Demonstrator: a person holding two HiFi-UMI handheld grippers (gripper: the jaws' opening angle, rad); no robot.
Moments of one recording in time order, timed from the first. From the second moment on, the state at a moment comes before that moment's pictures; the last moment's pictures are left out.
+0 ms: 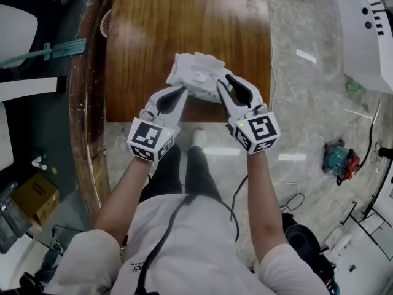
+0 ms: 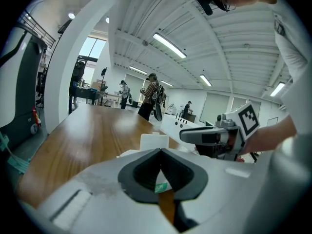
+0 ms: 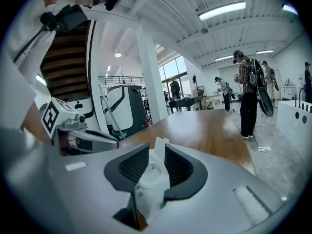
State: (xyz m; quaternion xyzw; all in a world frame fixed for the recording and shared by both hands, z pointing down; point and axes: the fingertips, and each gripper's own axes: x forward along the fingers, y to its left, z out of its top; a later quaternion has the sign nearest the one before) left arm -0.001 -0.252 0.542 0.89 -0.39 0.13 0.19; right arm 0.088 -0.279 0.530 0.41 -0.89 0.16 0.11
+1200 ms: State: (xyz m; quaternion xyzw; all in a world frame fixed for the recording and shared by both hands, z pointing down) left arm -0.010 -0.260 0.551 0.88 -0.41 0.12 0.21; right arm 0.065 -0.315 0.557 0.36 -0.91 0.15 0.12
